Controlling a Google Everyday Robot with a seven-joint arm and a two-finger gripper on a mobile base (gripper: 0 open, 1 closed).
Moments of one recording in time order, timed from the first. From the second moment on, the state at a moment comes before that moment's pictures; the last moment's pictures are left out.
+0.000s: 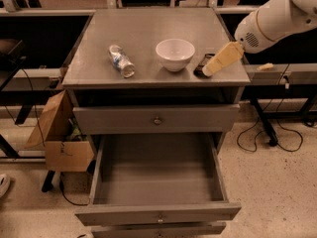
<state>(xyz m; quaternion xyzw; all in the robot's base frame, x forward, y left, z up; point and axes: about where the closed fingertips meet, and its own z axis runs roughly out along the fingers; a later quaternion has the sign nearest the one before) 0.657 -0.189 0.929 -0.42 0.83 0.05 0.36</state>
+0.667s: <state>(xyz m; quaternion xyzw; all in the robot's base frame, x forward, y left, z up) 0.679 -0.195 0.913 -0.41 0.82 0.05 0.39</state>
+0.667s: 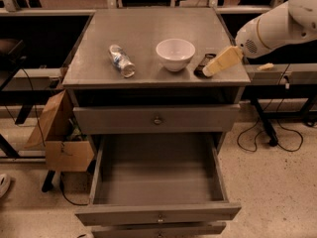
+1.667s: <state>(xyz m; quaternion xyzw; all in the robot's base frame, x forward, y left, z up) 0.728 -0.189 0.874 -0.40 0.80 0.11 0.43</state>
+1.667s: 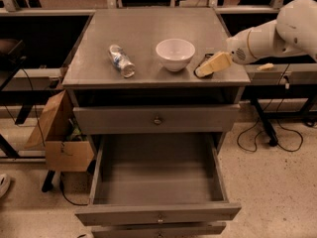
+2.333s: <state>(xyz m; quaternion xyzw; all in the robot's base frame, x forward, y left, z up) 0.766 -0.178 0.856 -0.40 0.80 0.11 0.44</state>
